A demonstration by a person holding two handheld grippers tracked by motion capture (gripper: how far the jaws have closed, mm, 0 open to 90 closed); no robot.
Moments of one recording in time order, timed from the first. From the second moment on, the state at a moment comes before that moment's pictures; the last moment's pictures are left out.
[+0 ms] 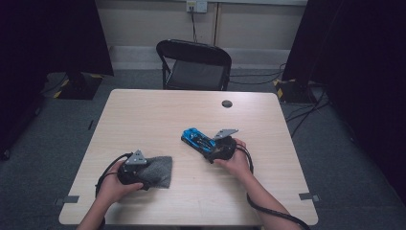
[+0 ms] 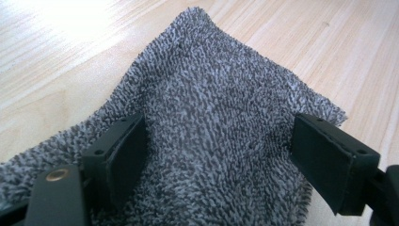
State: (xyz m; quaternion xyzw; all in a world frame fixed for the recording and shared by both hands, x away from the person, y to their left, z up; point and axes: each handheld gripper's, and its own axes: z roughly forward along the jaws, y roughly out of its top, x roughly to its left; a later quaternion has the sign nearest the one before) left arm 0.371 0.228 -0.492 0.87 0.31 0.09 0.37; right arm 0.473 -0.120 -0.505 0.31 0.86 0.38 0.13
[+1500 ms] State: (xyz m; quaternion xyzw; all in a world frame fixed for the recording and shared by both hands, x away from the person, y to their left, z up) left arm 0.376 0.221 -0.478 0.90 0.30 0.08 0.32; right arm 0.468 -0.116 -0.505 0.32 0.86 0.38 0.14
